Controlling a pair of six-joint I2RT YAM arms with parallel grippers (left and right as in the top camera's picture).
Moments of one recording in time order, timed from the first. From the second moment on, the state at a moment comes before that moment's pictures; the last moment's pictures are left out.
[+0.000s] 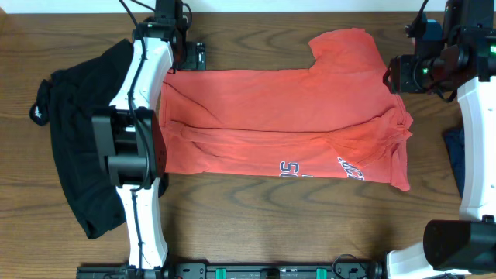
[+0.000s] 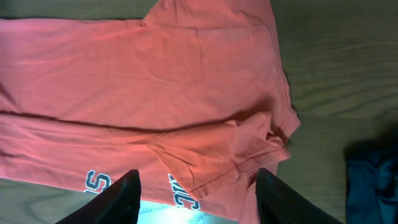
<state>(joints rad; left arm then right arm) -0.07 2.32 2.01 -0.86 -0.06 -0.09 -0.08 1.69 1.84 -1.29 -0.16 -0.07</state>
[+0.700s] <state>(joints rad) -0.04 2.42 2.01 -0.81 -0.06 -0.09 -0.08 1.69 1.76 -1.23 -0.11 -0.07</state>
